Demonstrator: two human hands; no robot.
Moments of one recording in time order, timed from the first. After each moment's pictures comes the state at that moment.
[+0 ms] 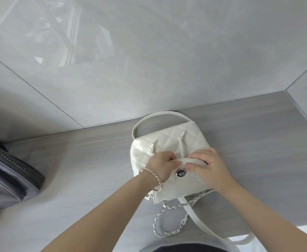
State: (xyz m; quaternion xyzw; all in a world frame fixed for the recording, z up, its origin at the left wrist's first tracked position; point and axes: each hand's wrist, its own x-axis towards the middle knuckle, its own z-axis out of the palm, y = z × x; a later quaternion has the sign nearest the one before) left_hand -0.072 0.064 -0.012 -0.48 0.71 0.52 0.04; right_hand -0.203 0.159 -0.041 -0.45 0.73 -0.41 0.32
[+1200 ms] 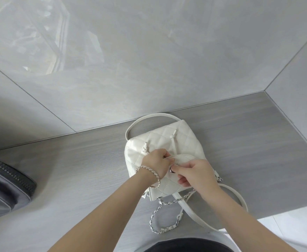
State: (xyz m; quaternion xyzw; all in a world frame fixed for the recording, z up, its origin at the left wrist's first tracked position) left_hand -0.076 0.067 -0.009 -0.47 0.75 0.45 0.04; right_hand -0.157 0.165 -0.006 -0.15 0.75 -0.44 0.47
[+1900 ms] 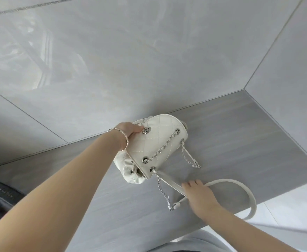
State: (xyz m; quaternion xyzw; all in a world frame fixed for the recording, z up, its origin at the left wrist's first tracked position) left_hand -0.082 -0.030 0.027 -0.60 0.53 0.60 0.02; right_hand -0.155 0.223 -0.073 -0.53 0.81 0.06 0.24
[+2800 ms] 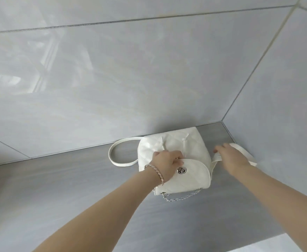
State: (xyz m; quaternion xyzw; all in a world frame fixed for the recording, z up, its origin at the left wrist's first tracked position) left_hand -0.250 0.099 0.016 -0.33 0.85 0.41 0.01; right_hand -0.451 0.210 -0.013 -0.45 0.87 0.07 0.17
